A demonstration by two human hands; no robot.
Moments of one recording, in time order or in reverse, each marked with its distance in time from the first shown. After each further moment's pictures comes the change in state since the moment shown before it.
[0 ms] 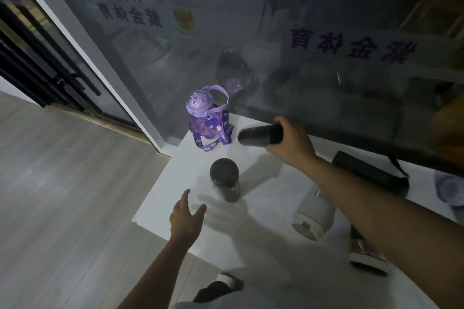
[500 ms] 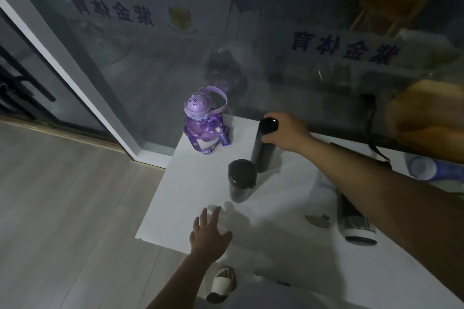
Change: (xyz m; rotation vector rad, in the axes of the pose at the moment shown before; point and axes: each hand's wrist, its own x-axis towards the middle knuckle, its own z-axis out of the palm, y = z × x) left_hand 0.017 -0.038 0.005 0.389 -0.383 0.246; right_hand 0.001 -0.081 -0.001 -0.065 -0.025 0.094
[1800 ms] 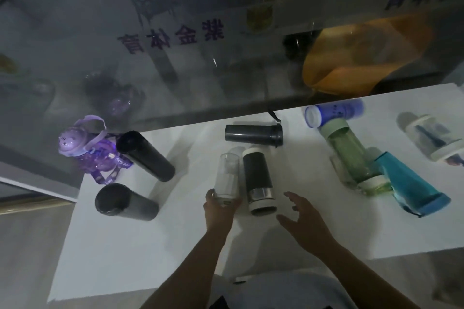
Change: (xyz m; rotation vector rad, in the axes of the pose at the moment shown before) left_hand -0.014 0.249 0.156 -0.503 0.029 -0.002; right_hand -0.286 0.295 -0.013 0.392 0.089 0.523
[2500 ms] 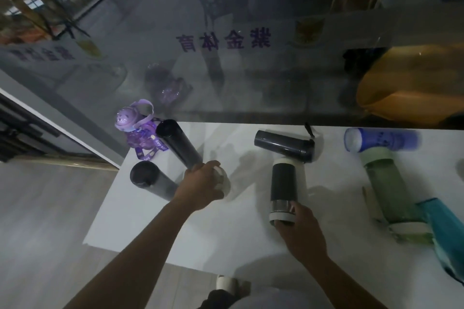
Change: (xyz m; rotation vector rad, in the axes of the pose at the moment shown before) left_hand -0.025 0.084 -0.095 0.832 0.000 0.303; right_hand 0.031 -0.011 0.019 -0.108 0.007 -0.045
